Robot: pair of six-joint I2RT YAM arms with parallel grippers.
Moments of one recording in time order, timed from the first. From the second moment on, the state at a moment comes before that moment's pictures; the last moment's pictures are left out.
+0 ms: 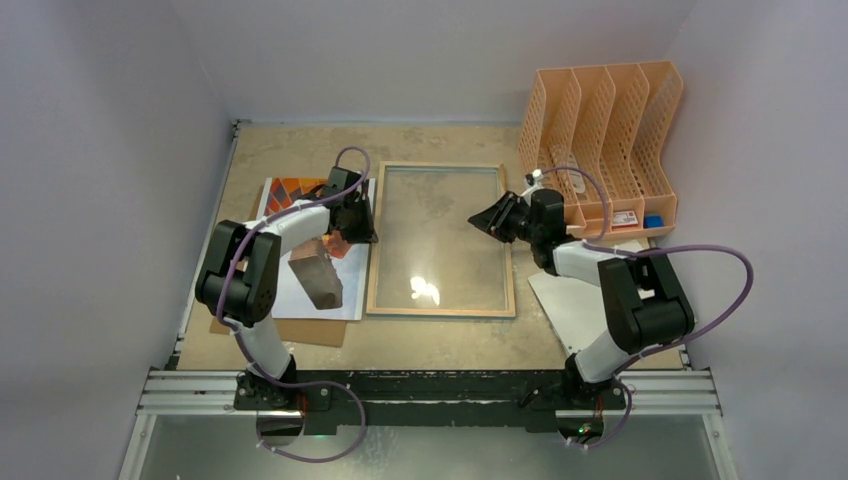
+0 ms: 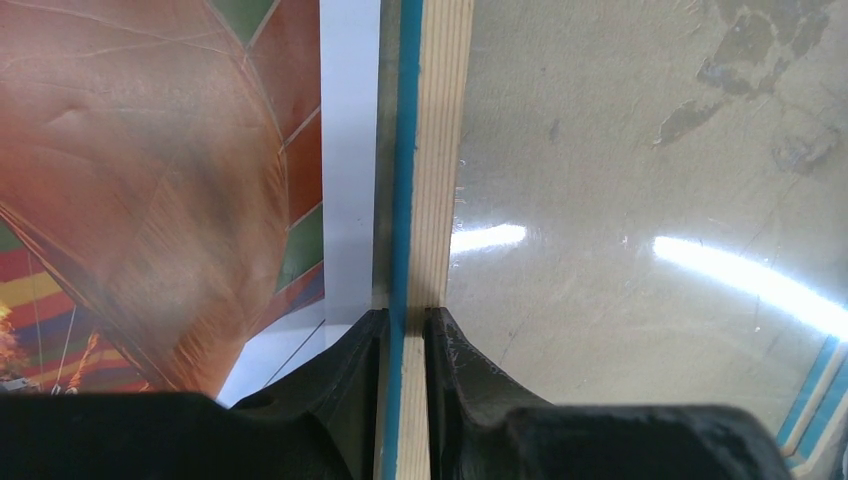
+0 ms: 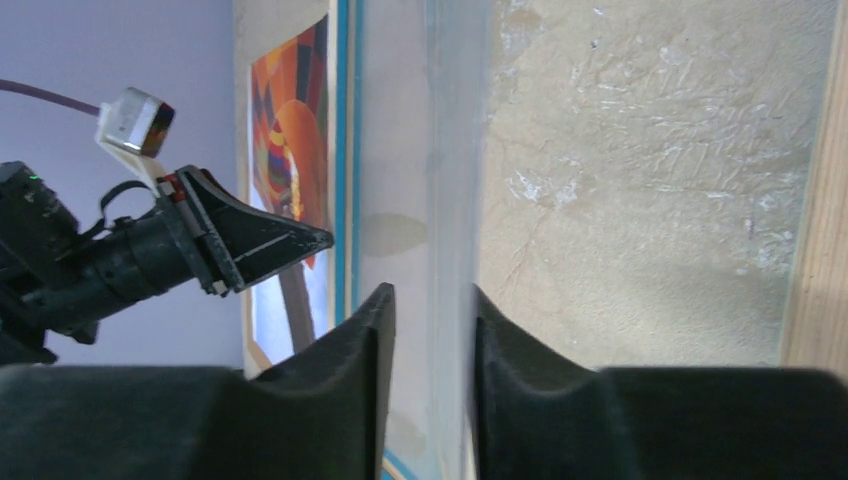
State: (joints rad) left arm -0.32 1.78 1.09 -0.33 0.11 -0.49; right arm 0.26 1.58 0.67 0.47 -0.43 0.89
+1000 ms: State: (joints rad) left arm -0.32 1.79 1.11 -0.35 0.10 -0.49; right arm 0.27 1.62 0.86 0.00 -0.17 0.76
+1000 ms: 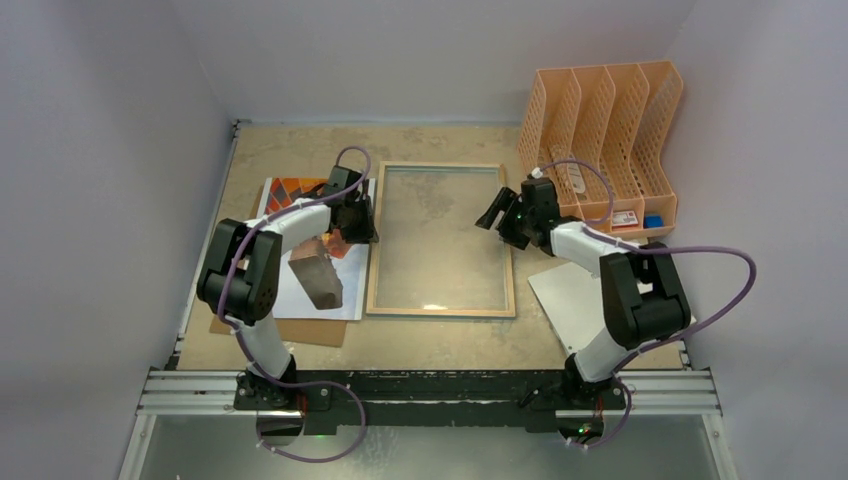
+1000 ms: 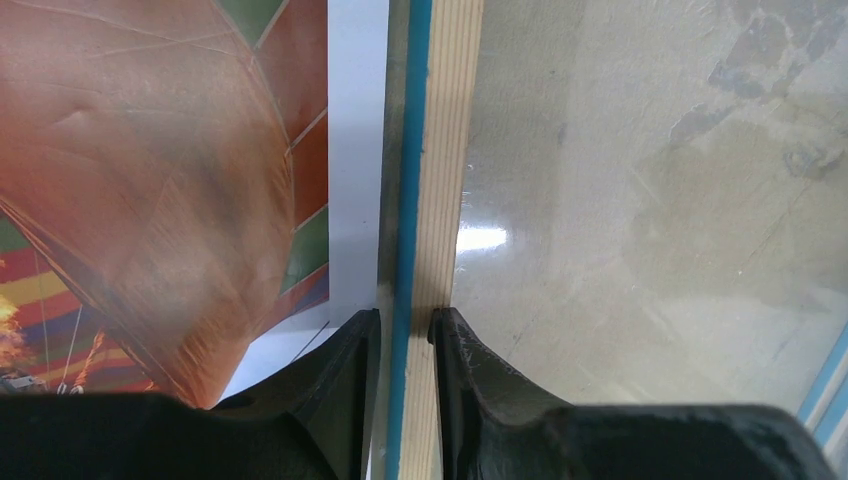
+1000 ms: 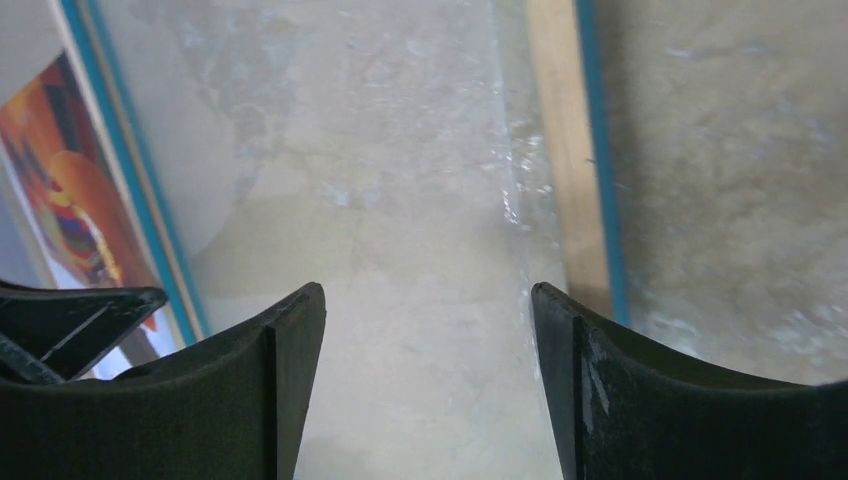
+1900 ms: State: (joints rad) left arm -0.32 1.81 1.13 -0.37 0.16 -0.45; right arm 0.30 1.62 0.94 -0.06 -0.18 0.65
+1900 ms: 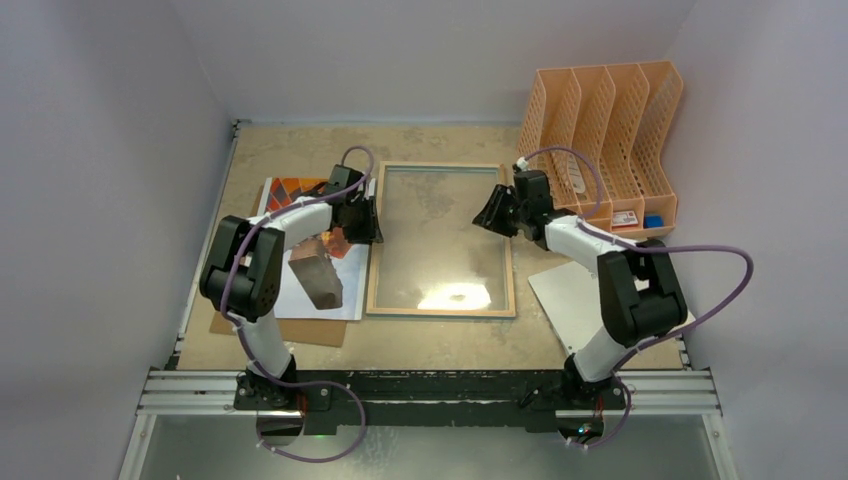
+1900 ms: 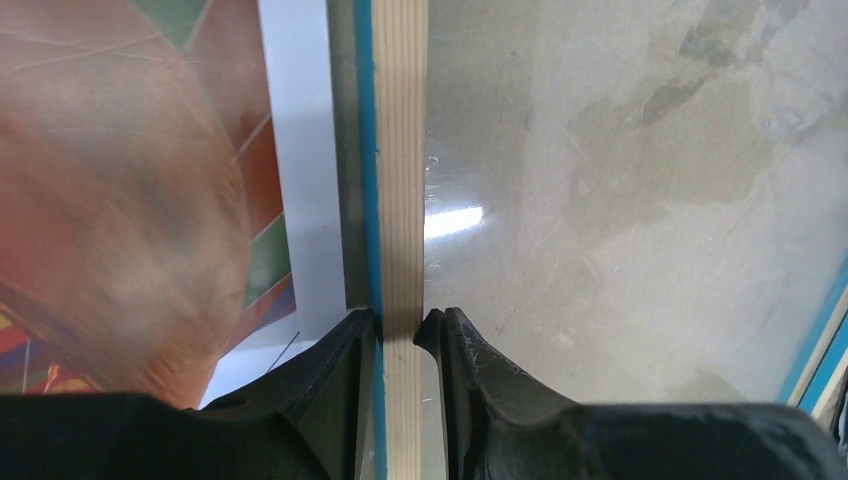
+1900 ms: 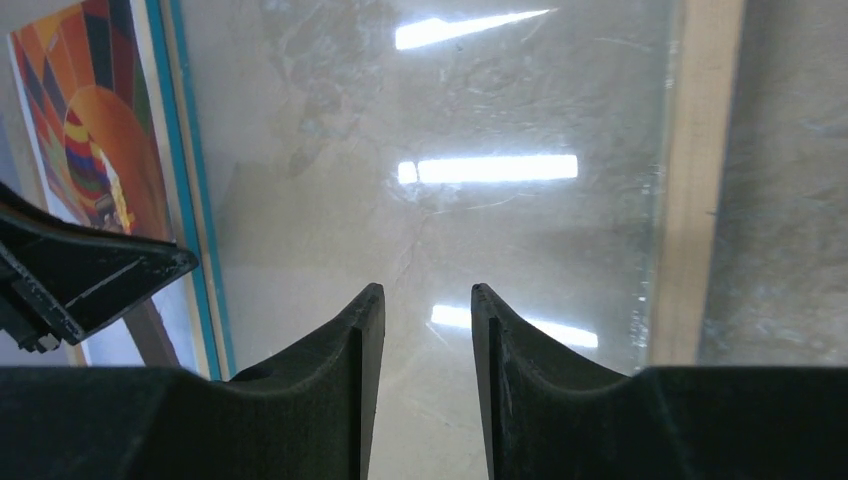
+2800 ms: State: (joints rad) left arm -0.25 1.61 1.11 -0.43 -0.02 -0.43; right arm 0.57 1.95 1.31 0.15 -0.41 0.81
